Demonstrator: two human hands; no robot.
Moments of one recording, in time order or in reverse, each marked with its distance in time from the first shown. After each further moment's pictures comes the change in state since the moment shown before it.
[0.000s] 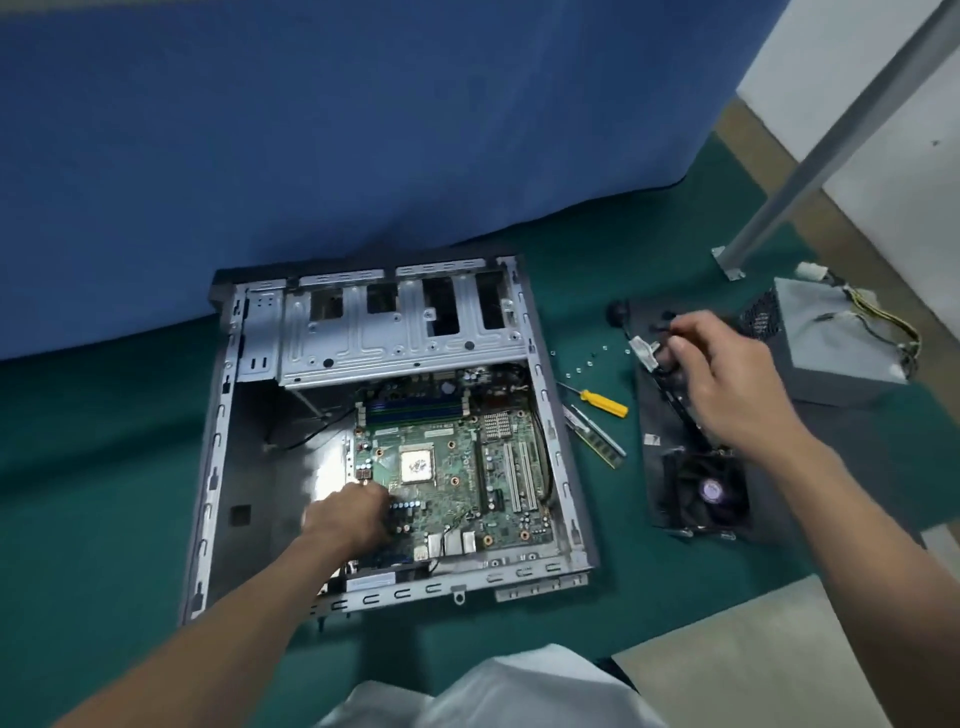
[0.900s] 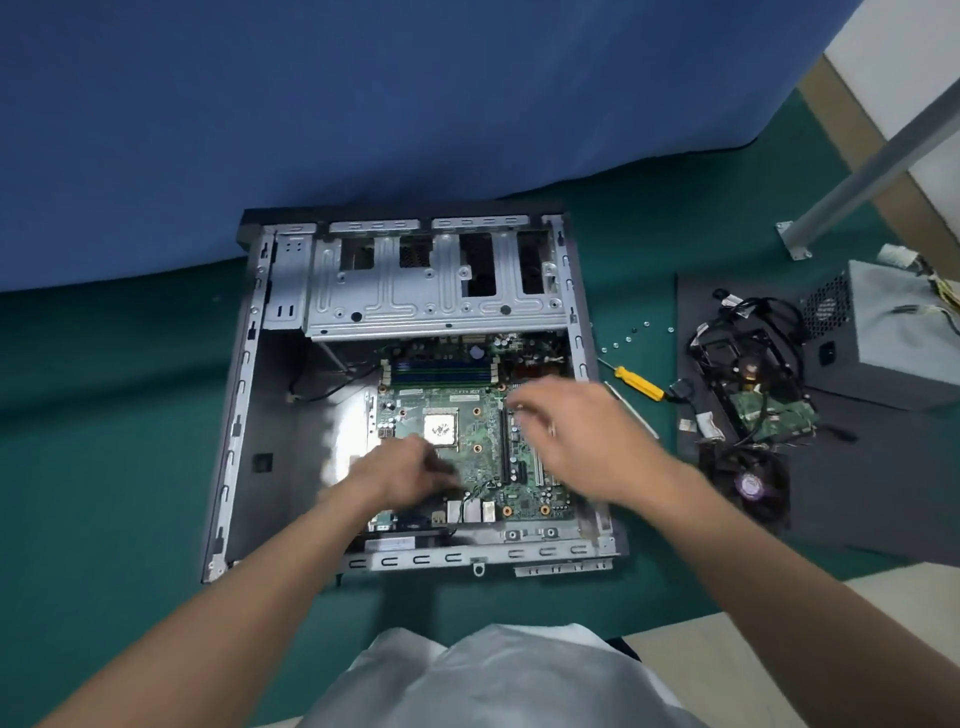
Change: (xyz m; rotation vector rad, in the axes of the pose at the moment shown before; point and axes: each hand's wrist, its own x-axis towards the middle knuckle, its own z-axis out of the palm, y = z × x) left_hand -0.009 0.023 -0.021 -0.400 -0.133 0.137; right_hand -0.032 -0.071 0.106 -0.105 -0.479 -0.323
